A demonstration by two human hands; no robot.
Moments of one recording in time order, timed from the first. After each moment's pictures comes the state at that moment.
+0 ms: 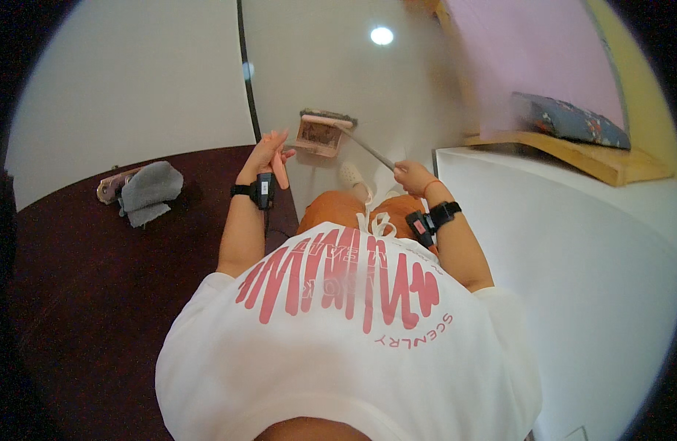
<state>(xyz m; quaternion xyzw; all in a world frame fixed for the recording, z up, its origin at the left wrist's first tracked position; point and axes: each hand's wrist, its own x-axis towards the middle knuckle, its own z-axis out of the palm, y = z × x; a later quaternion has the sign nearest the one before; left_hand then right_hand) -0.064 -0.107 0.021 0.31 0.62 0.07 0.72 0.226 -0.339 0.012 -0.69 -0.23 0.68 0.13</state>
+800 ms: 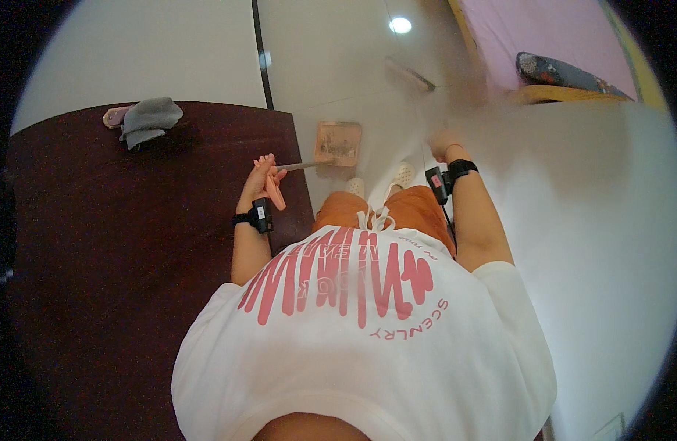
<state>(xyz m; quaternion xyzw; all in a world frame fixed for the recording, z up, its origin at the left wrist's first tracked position) -0.175 -0.262 0.039 0.26 0.65 0.20 0.69 0.270 -0.451 -0.224 -0.73 -0.40 0.53 0.17</state>
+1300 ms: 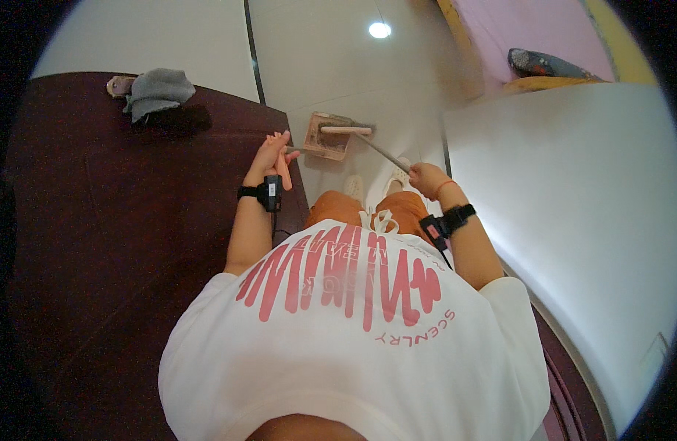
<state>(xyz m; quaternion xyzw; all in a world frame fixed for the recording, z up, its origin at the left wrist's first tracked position) -0.191 -0.232 0.015 0.35 0.60 0.14 0.71 0.107 -0.478 0.010 -0.74 -0.34 0.58 0.08</state>
